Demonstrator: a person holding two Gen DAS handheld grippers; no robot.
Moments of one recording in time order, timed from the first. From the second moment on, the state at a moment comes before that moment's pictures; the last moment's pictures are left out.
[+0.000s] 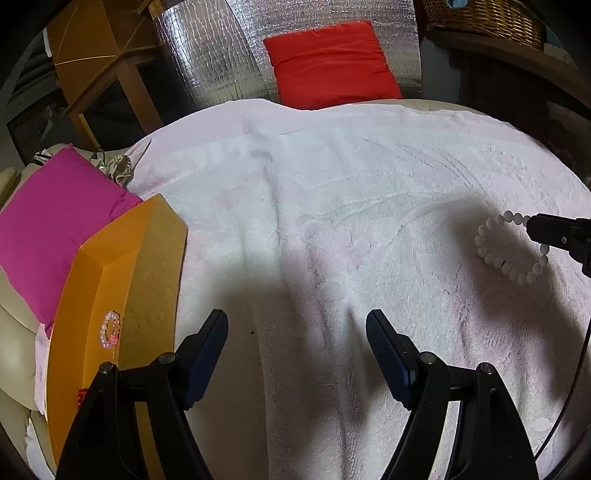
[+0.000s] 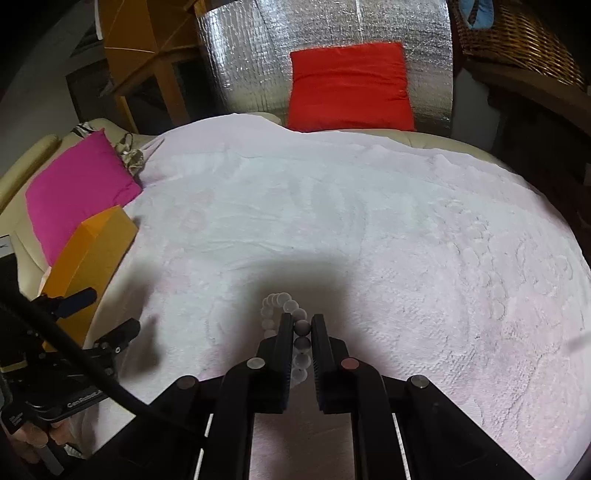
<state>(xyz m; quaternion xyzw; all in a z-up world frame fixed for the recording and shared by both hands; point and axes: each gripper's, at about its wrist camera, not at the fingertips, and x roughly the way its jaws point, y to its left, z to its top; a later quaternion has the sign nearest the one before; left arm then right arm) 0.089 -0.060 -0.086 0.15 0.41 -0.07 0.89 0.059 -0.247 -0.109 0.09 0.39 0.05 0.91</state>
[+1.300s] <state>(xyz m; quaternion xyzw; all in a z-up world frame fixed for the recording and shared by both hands) 0.082 -0.051 -0.079 0.15 0.40 -0.07 0.90 0.067 -0.214 -0.140 -0.02 0.42 0.03 0.91</state>
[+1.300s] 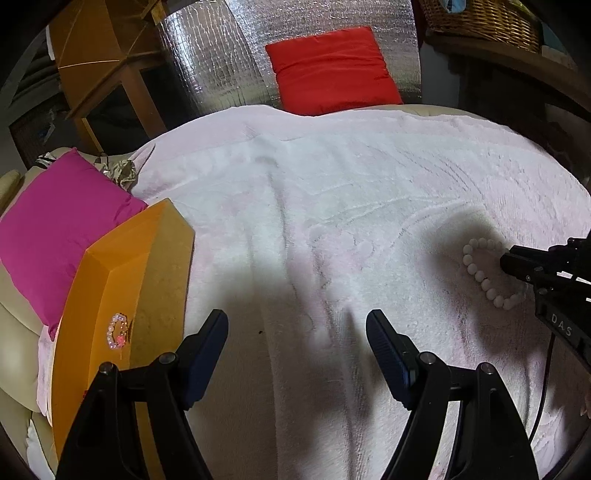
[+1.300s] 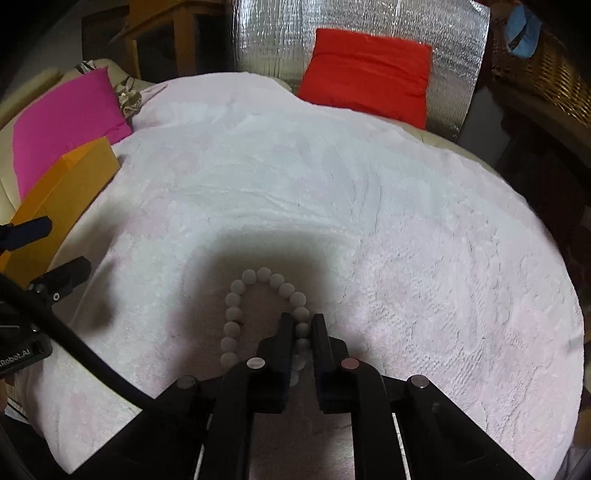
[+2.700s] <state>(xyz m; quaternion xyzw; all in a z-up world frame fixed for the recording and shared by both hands) 0.053 0.001 -0.041 0.10 0.35 -0.04 0.93 0.013 -0.152 -0.053 0.00 0.30 0.09 0.95</state>
